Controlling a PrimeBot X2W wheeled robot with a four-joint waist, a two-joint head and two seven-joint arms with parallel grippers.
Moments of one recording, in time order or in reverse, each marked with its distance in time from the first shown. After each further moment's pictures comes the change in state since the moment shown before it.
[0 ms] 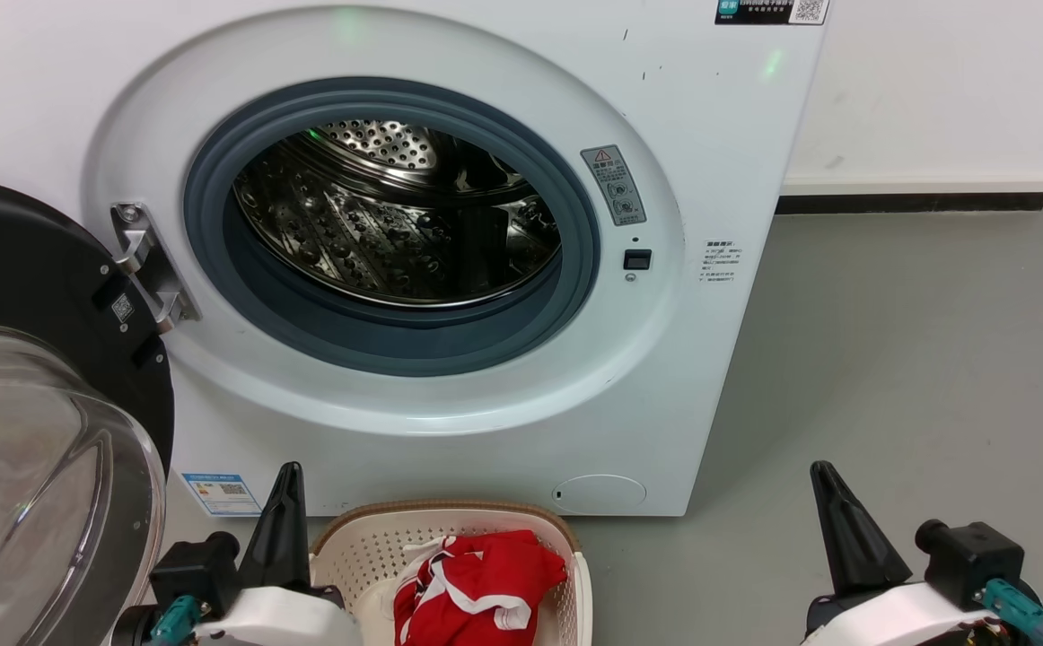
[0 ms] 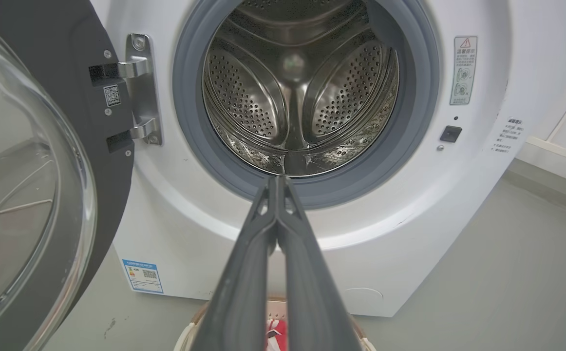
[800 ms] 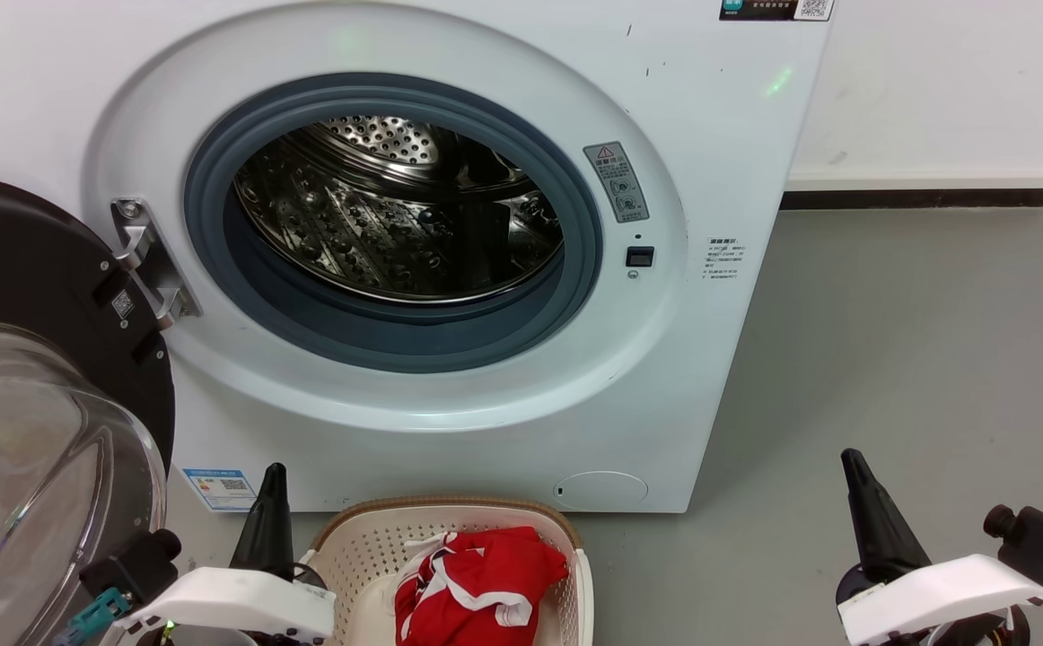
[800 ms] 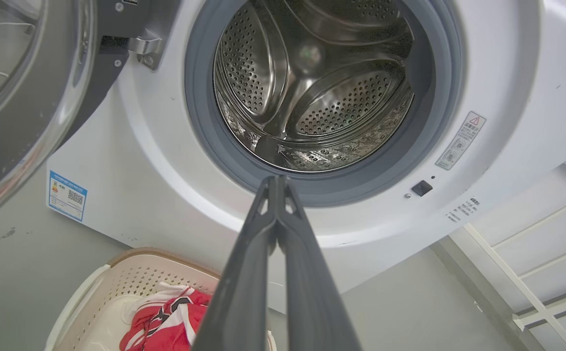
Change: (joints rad) left arm -0.028 -0.002 0.037 0.023 -0.462 -0.028 0.104; right arm -0.044 -0.024 -0.026 0.055 0.501 0.000 0.057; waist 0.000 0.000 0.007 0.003
